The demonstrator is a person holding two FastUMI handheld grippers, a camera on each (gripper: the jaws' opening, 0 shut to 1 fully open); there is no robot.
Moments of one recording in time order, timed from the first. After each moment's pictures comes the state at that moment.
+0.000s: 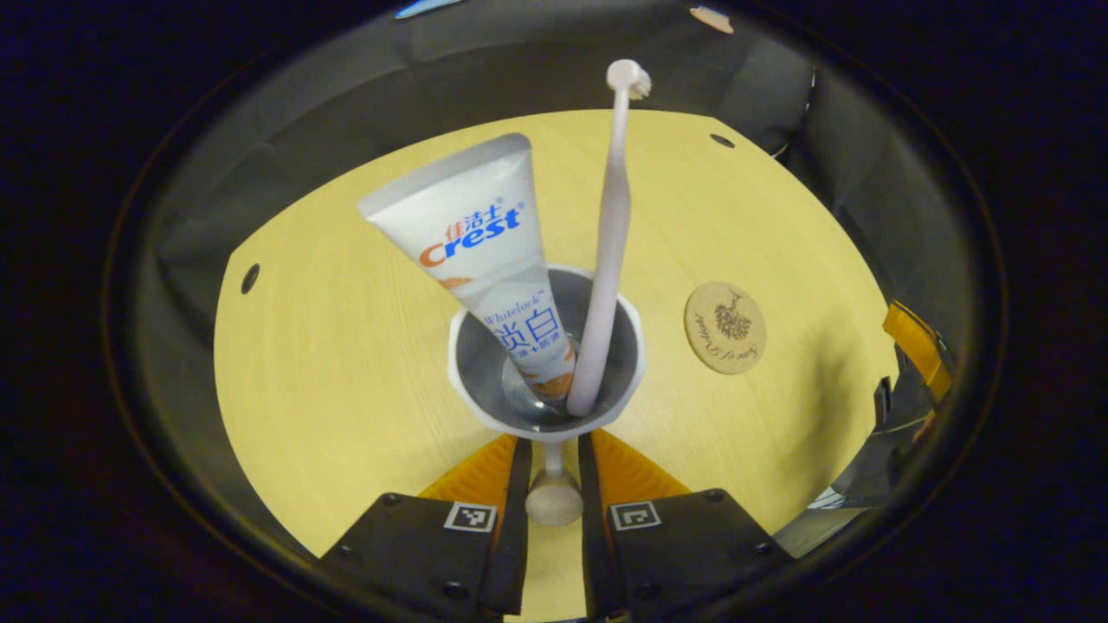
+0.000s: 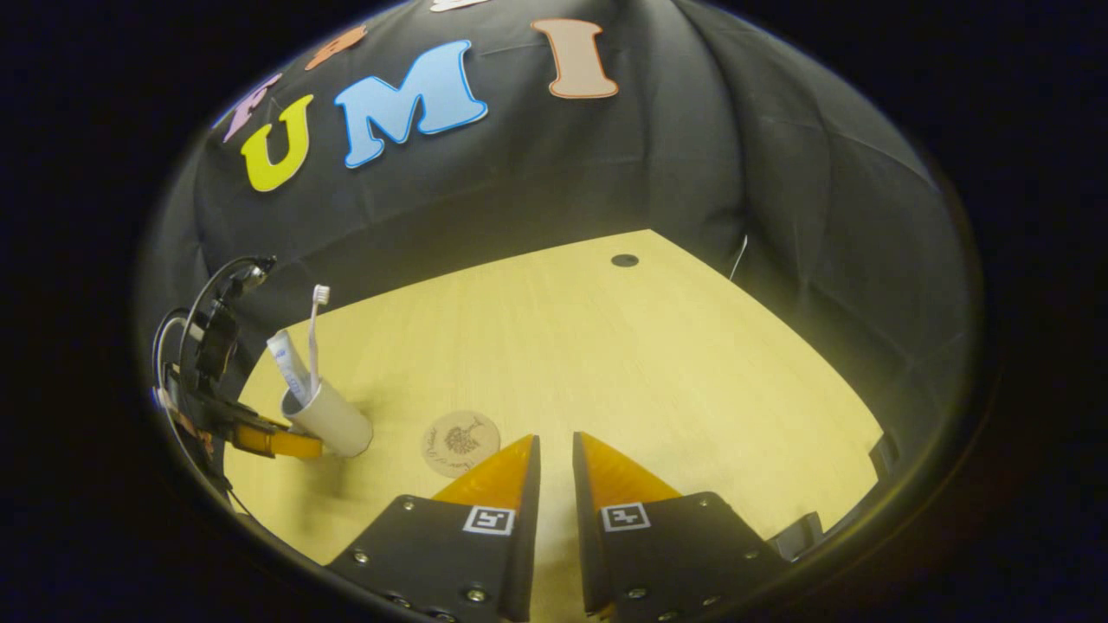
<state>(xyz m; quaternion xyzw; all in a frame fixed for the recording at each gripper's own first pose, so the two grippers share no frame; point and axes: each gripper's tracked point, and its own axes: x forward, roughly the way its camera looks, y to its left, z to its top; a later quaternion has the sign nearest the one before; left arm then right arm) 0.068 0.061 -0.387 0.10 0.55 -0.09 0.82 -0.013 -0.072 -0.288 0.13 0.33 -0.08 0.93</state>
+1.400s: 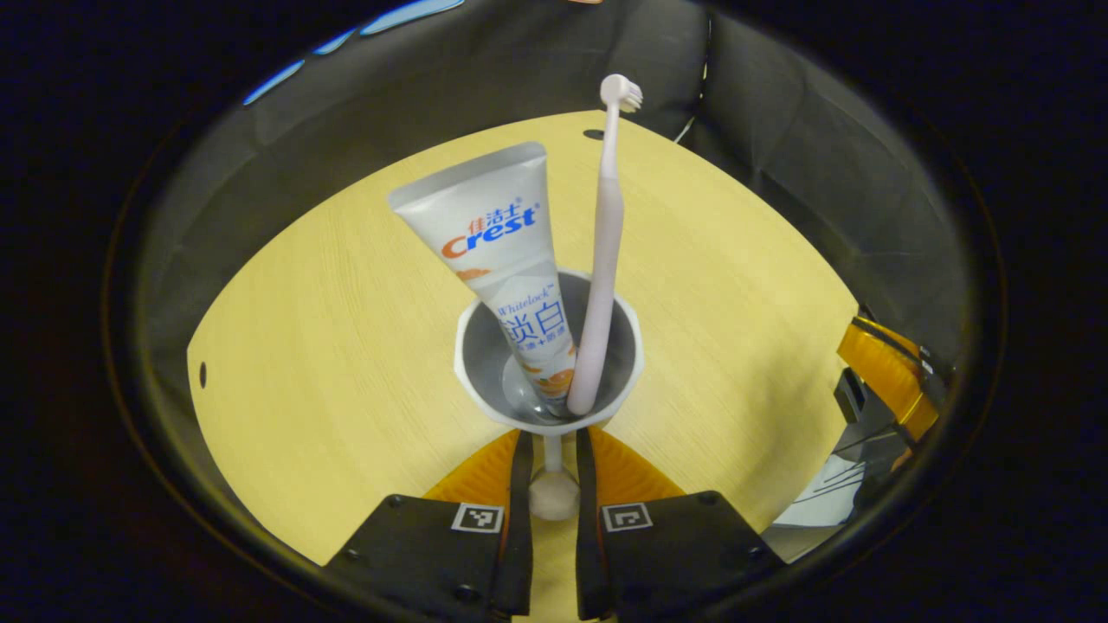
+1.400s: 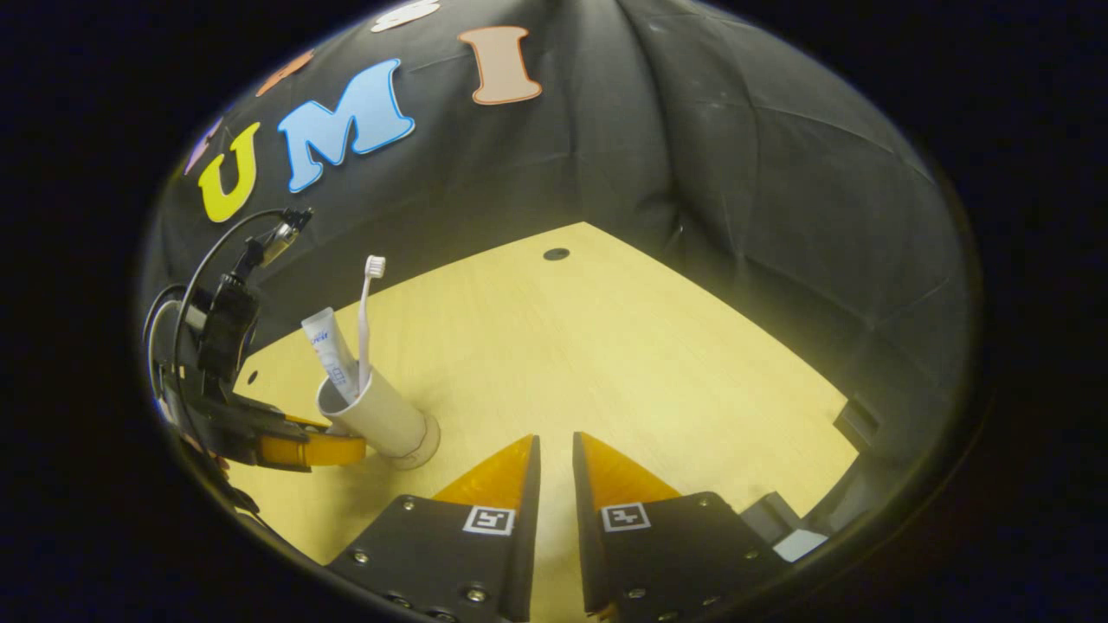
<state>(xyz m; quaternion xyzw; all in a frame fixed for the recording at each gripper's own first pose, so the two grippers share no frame) 0.081 -0.094 -0.403 0.15 0.53 -0.19 0.81 -0.047 -0.120 -0.287 0.16 0.33 -0.15 0.92</state>
